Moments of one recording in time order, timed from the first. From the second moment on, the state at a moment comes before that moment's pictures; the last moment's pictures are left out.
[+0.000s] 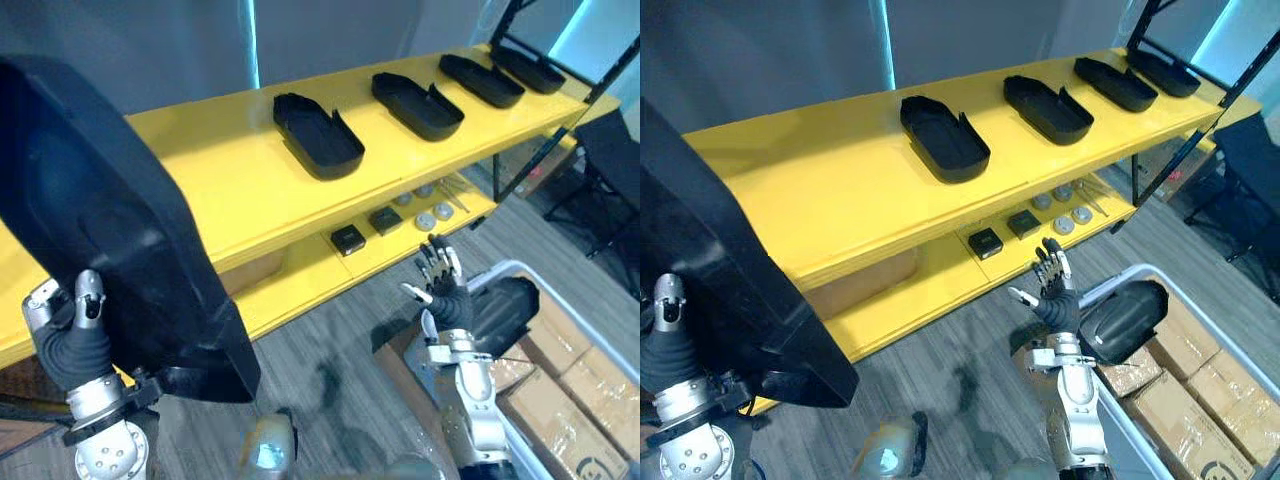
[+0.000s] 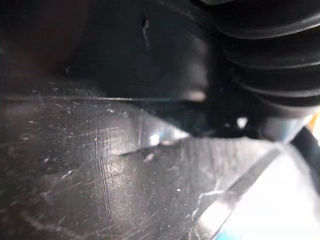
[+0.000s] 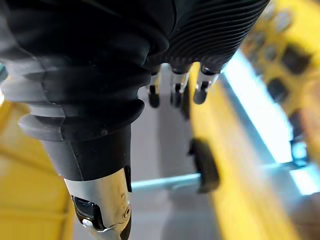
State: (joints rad) left arm 0.35 0.07 0.33 -0.54 -0.06 -0.43 0.28; right arm 0.05 -0.06 0.05 -0.07 0.29 -0.34 0.05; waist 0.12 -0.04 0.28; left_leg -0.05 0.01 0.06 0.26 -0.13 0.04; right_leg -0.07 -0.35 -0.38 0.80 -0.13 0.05
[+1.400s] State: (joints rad) left arm -0.23 0.37 0.30 0.14 0.13 -0.02 0.48; right arm 0.08 -0.21 0.05 -0.36 0.39 -0.33 0.22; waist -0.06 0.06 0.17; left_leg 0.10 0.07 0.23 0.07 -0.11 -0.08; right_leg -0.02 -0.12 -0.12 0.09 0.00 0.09
